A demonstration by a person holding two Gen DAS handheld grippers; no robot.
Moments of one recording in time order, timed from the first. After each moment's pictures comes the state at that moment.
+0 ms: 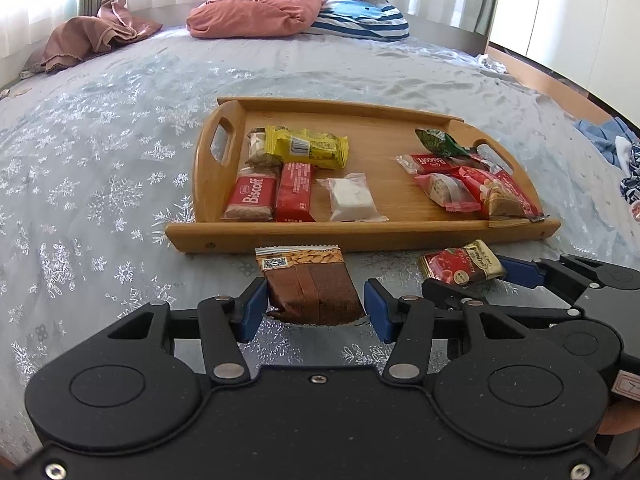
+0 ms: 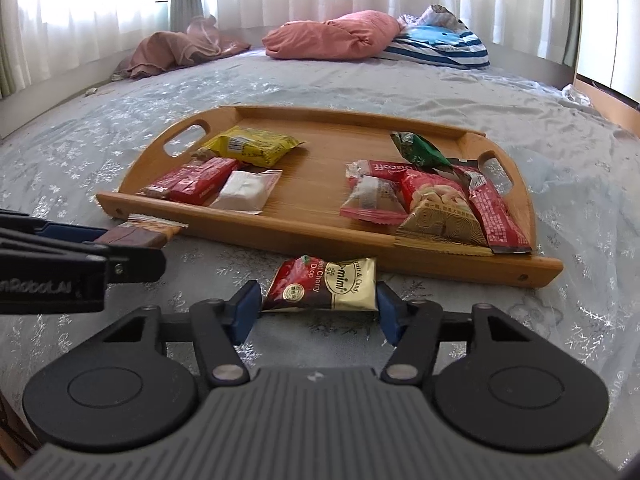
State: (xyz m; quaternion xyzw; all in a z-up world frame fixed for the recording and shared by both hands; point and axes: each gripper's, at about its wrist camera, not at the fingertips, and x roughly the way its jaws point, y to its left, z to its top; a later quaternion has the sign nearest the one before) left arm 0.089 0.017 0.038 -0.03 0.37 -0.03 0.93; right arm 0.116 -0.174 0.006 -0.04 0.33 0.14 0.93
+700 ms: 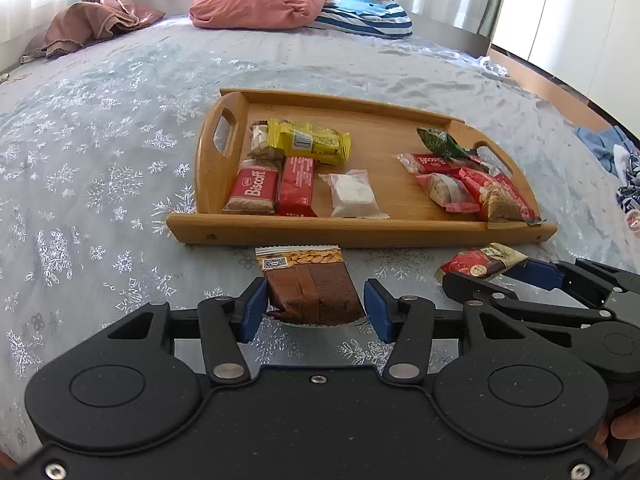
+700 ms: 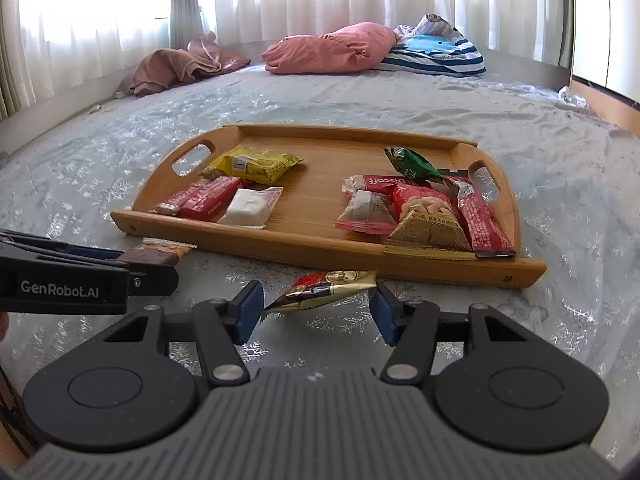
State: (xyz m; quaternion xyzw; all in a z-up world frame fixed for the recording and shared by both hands) left arm 0.090 0.022 0.040 -0.05 0.38 -0.04 0.92; right arm 0.103 -0.184 0.021 -0.02 0.32 0.14 0.94
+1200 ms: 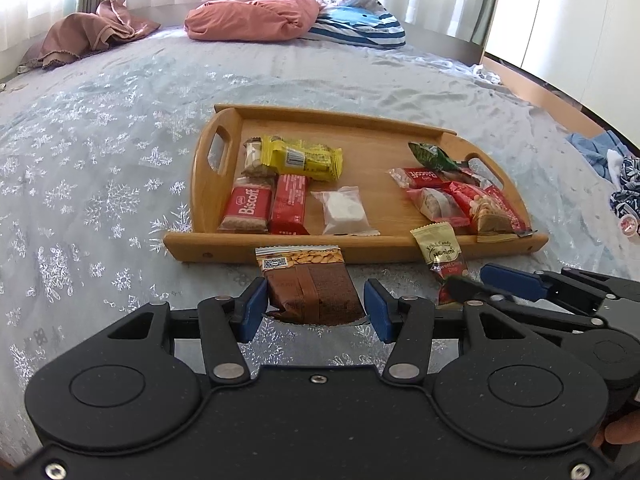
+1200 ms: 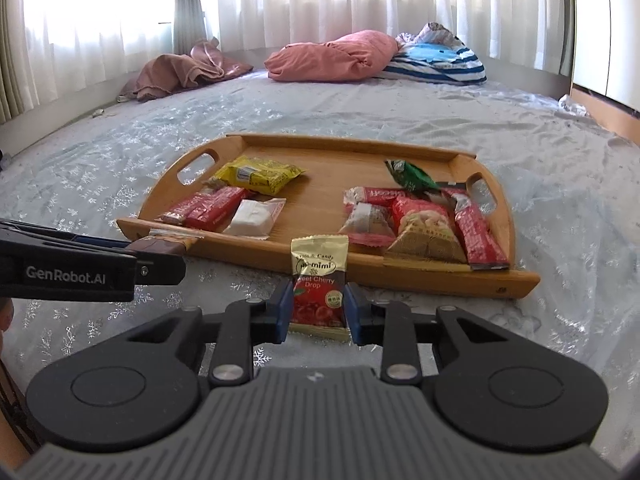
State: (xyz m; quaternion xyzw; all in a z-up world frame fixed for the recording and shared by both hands) left arm 0.089 0.020 0.048 -0.05 0.37 -0.04 0.93; right arm 0.101 -0.183 0.027 -0.03 0.31 0.14 0.94
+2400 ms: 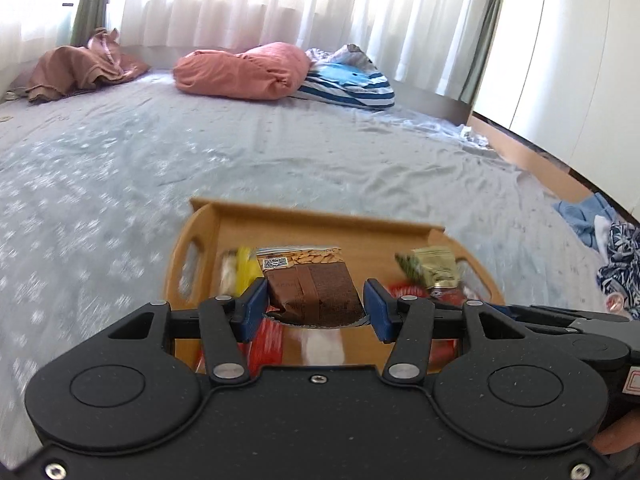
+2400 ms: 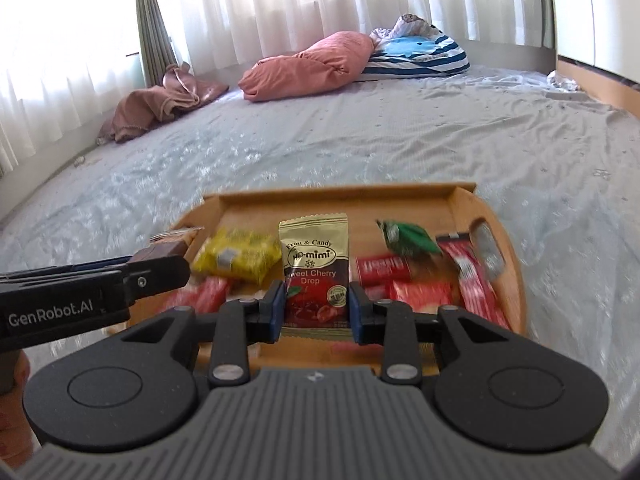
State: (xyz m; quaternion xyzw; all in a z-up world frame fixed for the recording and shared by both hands) left arm 0.165 0.026 0.099 -0.09 0.29 -0.07 0.95; right arm 0.181 -0.185 0.073 0.05 0.32 0.13 0.94
